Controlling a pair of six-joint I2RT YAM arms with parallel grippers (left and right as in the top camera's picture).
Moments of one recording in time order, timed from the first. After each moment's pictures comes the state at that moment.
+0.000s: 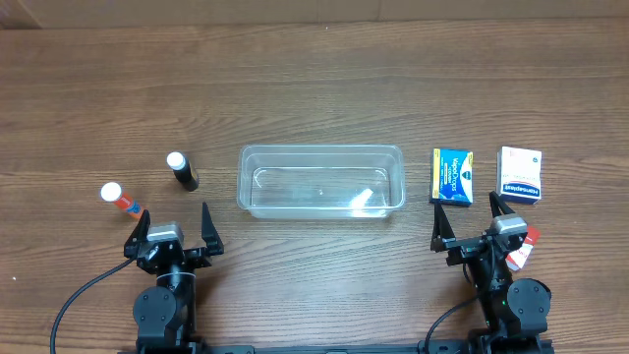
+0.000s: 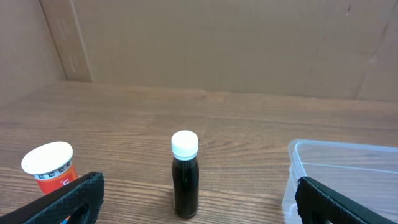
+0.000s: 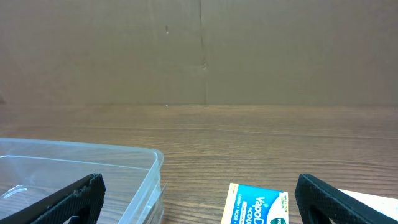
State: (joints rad) left arm -0.02 0.01 0.01 -0.06 -0.14 -0.04; right arm 0.07 0.01 0.02 -0.02 -0.12 0.07
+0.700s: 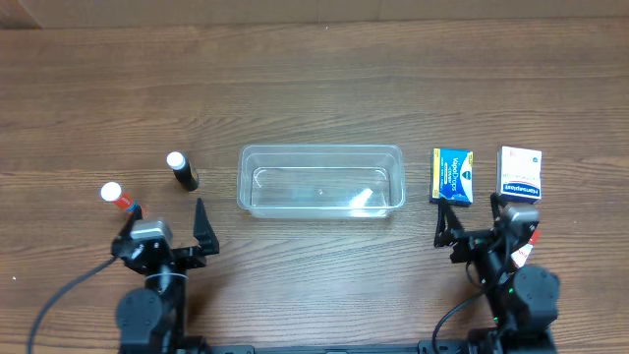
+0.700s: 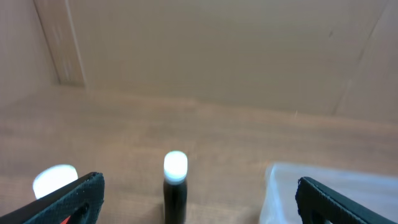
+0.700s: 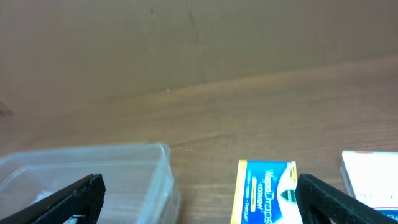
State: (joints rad) left arm -0.02 0.10 0.24 -0.21 -0.11 -0.10; right arm 0.07 0.19 0.21 -0.17 -0.10 0.22
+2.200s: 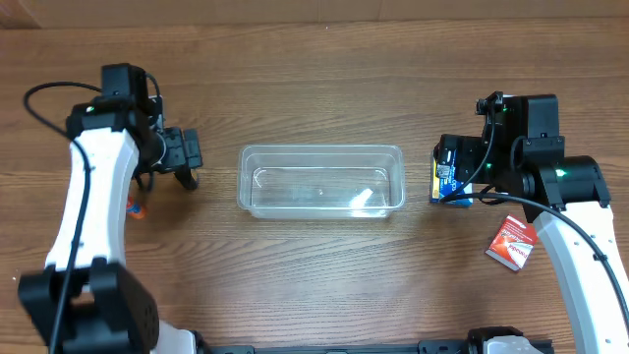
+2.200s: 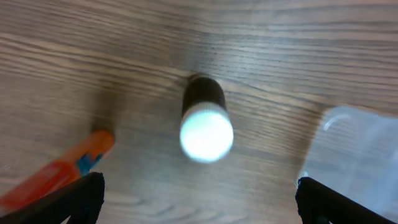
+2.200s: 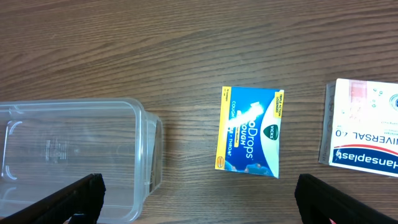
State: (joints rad) left arm 0.12 1.70 1.43 -1.09 -0.01 -0.10; right arm 0.07 1.28 1.20 -0.94 -0.09 0.16
